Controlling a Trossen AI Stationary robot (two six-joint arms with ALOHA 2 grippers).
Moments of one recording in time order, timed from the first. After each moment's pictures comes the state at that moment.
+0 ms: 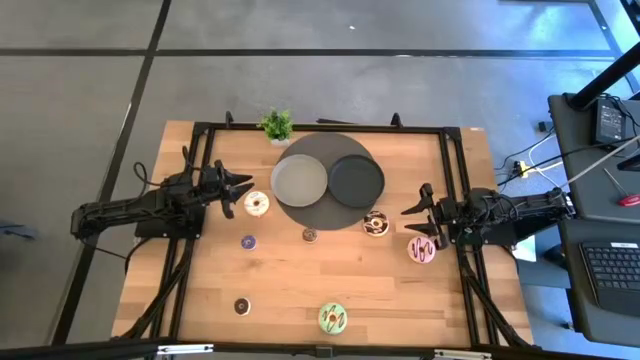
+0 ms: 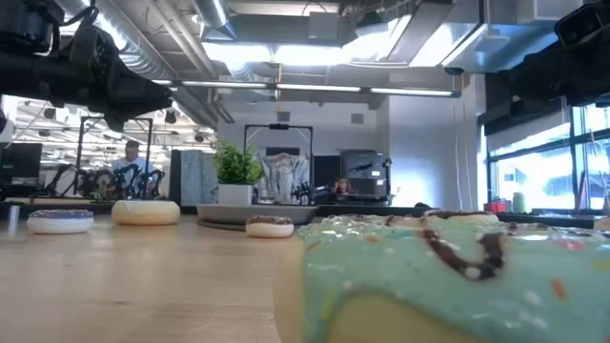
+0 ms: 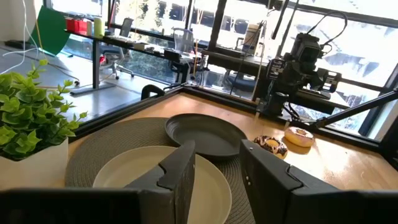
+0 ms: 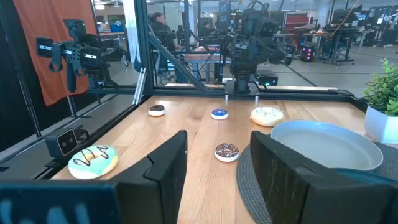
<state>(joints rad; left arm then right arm) 0.23 0.04 0.01 0.03 -0.14 -0.22 0.15 0.00 0.01 0.02 -0.02 0.02</state>
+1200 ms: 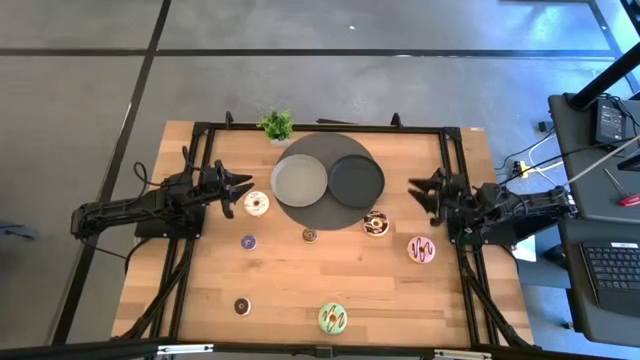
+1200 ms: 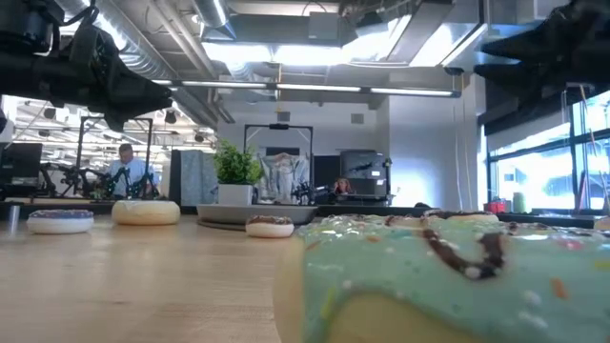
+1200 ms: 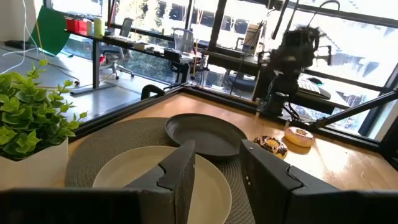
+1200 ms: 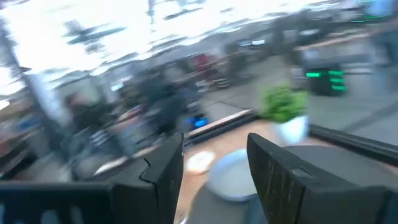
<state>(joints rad) 0.23 0.04 0.01 0.03 -0.14 -0.22 0.15 0.06 0.07 0.16 0.45 0.28</state>
